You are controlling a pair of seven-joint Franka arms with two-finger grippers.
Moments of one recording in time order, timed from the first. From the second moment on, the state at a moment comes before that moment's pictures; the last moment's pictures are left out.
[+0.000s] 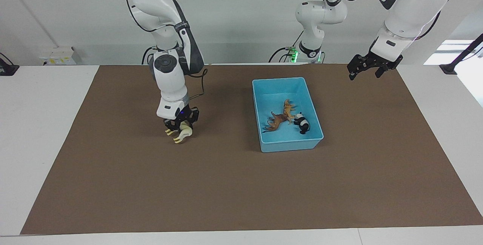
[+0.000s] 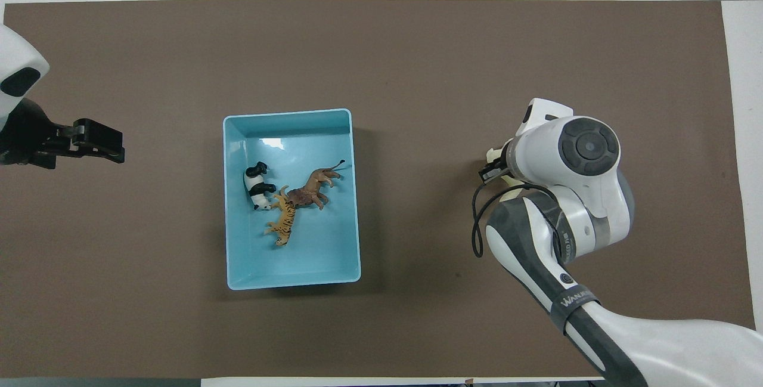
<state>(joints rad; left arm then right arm) -0.10 0.02 -0.01 -1.58 -0.01 1.49 -0.11 0.35 0.18 -0.02 -2.03 -0.03 2.28 -0.07</state>
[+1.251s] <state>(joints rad) -0.09 0.05 -0.01 -1.53 -0.03 1.42 -0.07 0.83 0.60 -0.05 -1.24 -0.02 1.91 0.74</state>
